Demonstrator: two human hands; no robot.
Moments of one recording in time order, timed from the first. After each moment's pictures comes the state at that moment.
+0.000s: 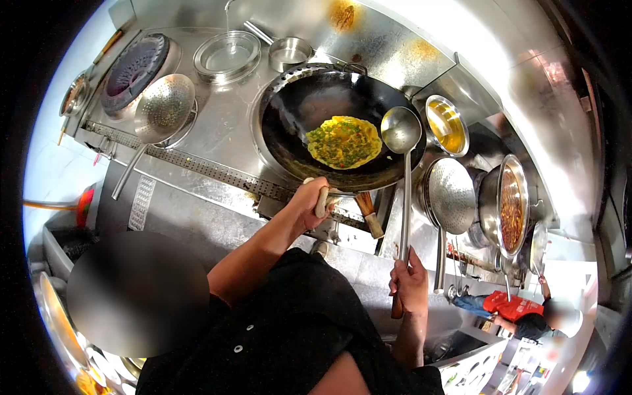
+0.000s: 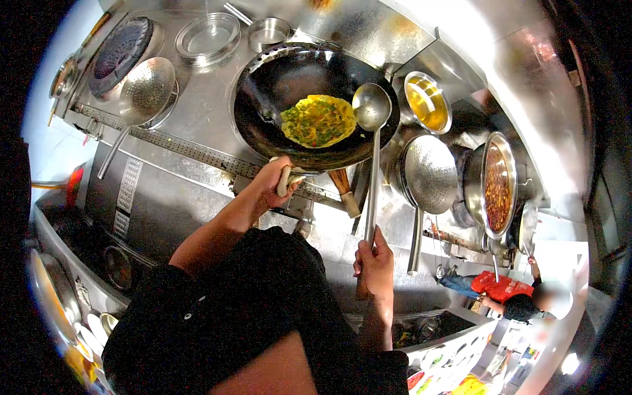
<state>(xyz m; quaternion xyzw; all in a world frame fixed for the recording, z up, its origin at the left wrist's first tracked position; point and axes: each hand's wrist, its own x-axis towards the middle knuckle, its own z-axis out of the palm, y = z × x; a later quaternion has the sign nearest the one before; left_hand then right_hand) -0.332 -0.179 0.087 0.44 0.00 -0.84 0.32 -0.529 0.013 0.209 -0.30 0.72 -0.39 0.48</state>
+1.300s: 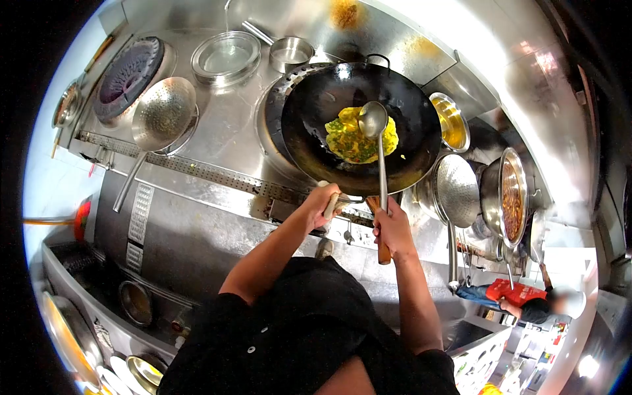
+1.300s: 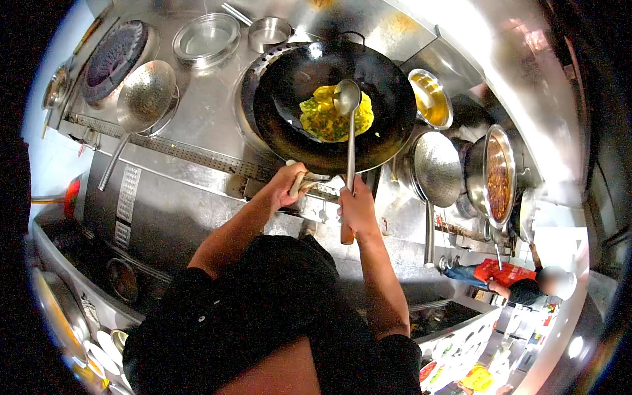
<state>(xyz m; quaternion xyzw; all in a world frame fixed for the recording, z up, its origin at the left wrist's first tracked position) -0.316 -0.192 0.024 0.36 -0.08 -0.89 0.26 -0.467 -0.106 0.151 -0.36 0.74 -0.33 0.47</state>
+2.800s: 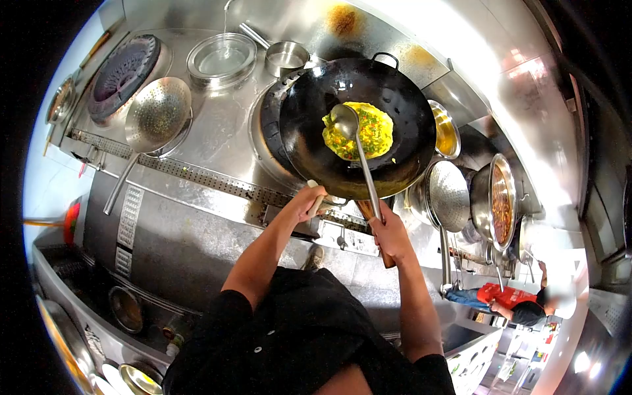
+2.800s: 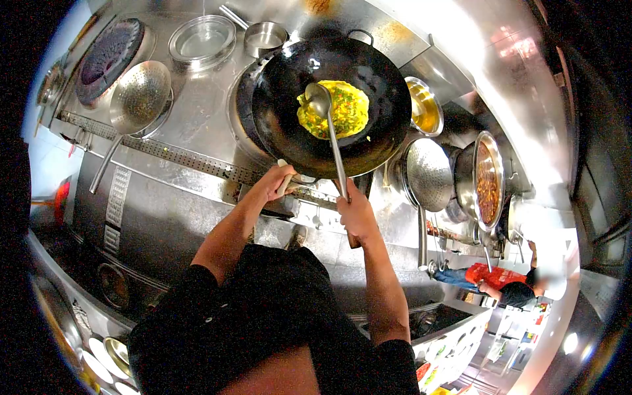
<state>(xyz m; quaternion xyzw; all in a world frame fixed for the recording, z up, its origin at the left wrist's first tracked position) -0.298 -0.212 -0.026 0.32 -0.18 -0.88 0.29 -0.472 -0.105 0.160 -0.47 0.76 -0.19 0.41</state>
